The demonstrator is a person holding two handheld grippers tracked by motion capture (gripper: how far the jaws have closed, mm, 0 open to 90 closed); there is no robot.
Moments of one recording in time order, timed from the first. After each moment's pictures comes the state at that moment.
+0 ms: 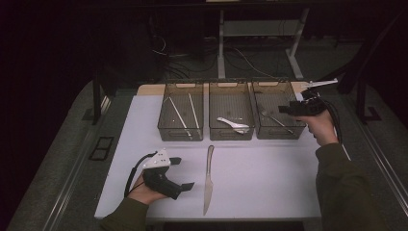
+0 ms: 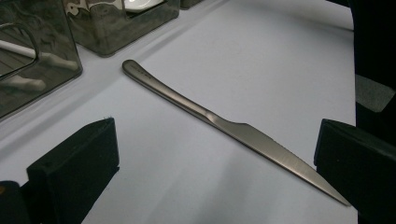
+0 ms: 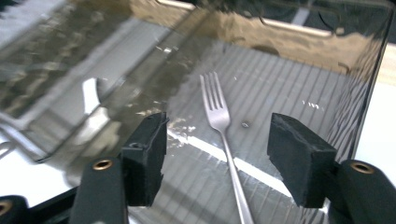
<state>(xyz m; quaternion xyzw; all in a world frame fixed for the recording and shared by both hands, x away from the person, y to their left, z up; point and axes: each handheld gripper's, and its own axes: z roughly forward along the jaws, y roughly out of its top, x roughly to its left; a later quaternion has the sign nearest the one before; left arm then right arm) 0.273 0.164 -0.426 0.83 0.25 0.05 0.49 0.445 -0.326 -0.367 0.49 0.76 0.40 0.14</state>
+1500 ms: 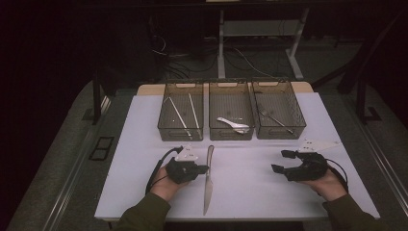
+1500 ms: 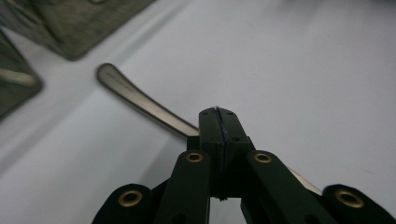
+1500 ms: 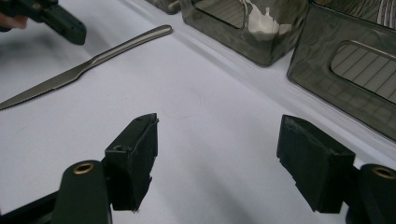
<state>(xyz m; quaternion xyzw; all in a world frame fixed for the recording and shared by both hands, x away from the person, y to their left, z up) 0.301 0.107 -0.431 0.88 0.24 0.07 0.41 0.283 -0.291 -0.414 0.35 0.82 0.44 0.11</state>
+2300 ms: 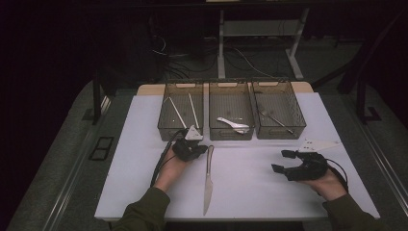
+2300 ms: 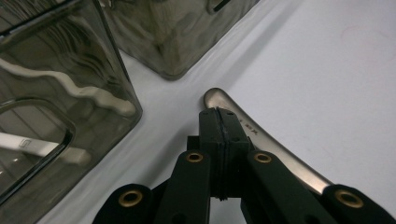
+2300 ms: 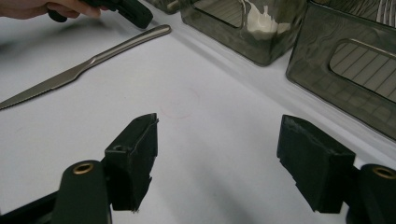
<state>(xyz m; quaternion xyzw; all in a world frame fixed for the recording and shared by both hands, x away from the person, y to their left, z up) 0.367 0.091 -0.448 0.88 0.28 0.12 0.36 0.284 -0.292 -0.416 0.35 0.82 0.44 0.11</state>
